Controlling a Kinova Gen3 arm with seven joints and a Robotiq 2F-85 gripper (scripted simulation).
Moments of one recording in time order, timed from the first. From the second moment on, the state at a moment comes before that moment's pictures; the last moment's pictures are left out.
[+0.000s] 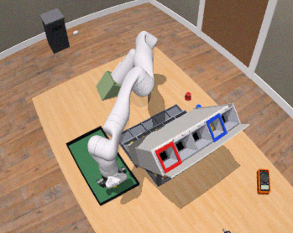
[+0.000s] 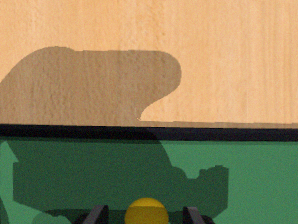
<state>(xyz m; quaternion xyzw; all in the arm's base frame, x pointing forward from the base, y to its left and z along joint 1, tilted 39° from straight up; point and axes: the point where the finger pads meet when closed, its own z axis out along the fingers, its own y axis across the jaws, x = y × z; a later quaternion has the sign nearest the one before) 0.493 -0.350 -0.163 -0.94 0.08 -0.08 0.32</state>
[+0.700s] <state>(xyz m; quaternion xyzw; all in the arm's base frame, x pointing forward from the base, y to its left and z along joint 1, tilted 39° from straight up) 0.495 -0.345 -0.169 -0.94 0.08 -0.08 0.32</state>
